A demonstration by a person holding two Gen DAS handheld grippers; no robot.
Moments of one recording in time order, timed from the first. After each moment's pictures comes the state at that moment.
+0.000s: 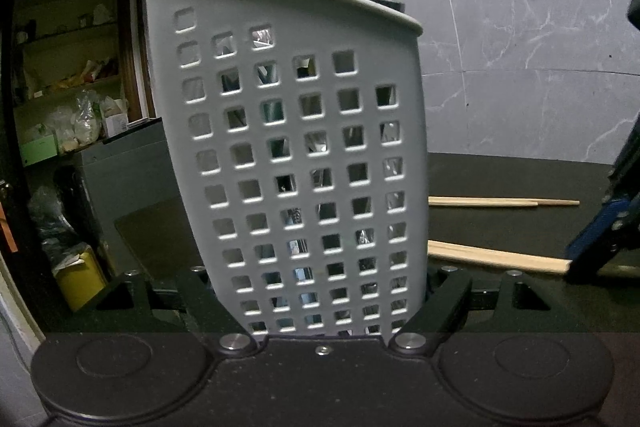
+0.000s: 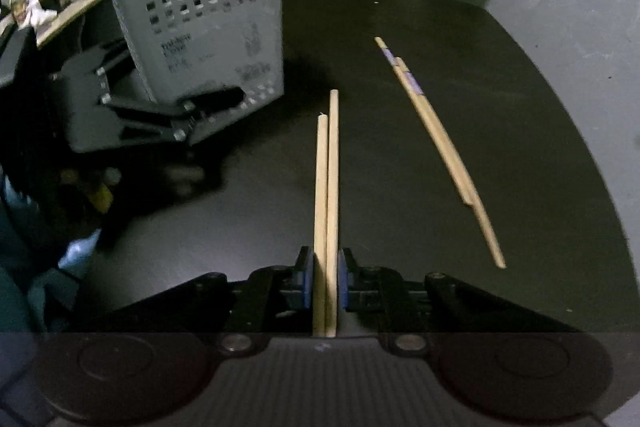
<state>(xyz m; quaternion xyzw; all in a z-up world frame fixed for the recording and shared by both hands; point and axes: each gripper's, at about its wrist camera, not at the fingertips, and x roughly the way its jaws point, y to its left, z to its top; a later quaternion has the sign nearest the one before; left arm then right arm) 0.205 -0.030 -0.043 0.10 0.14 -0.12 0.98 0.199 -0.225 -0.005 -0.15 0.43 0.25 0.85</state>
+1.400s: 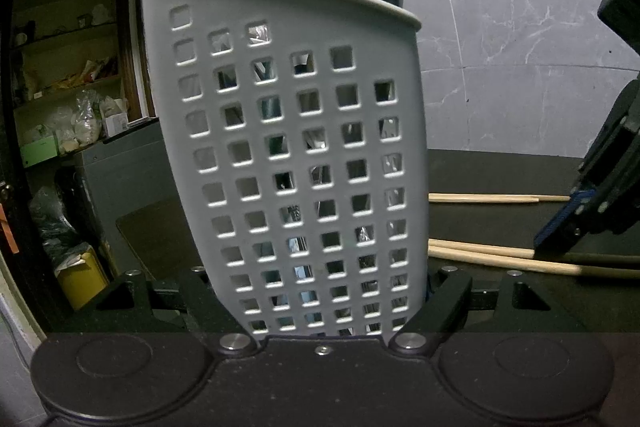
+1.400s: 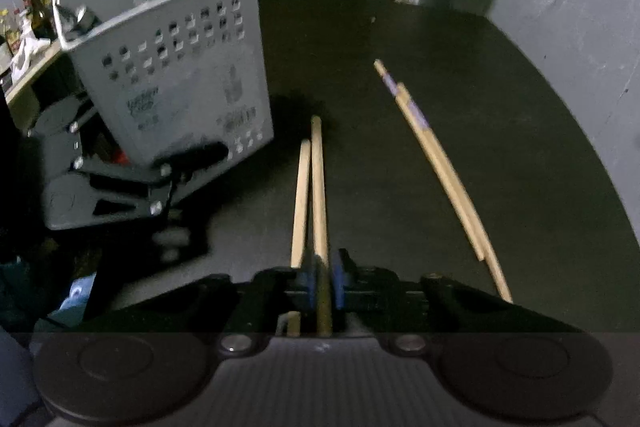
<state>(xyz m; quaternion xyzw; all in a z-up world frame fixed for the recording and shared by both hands) 0.206 -0.035 -0.042 0.11 0.14 -0.12 0.98 0.223 -0.219 -0.003 -0.13 0.43 0.26 0.86</state>
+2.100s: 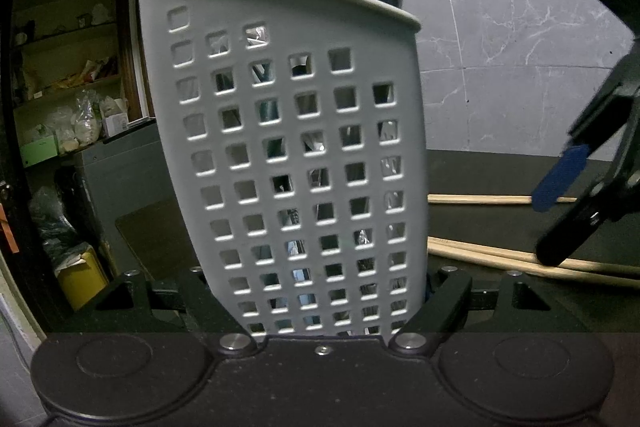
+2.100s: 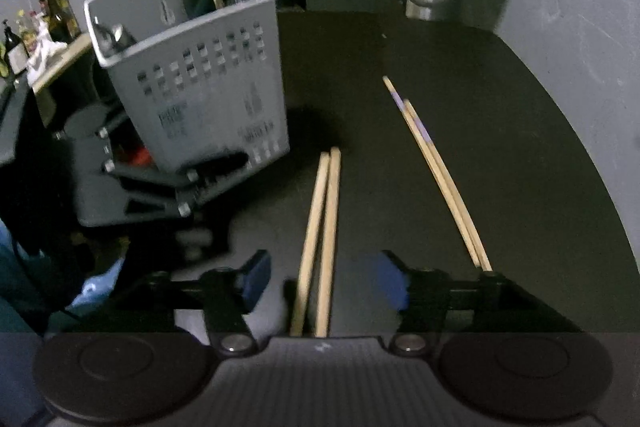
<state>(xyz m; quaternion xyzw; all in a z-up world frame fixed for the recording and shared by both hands) 0.205 -0.036 -0.041 0.11 0.14 -0.12 0.98 0.214 -0.225 0.016 -0.12 0.40 0.29 0.86</state>
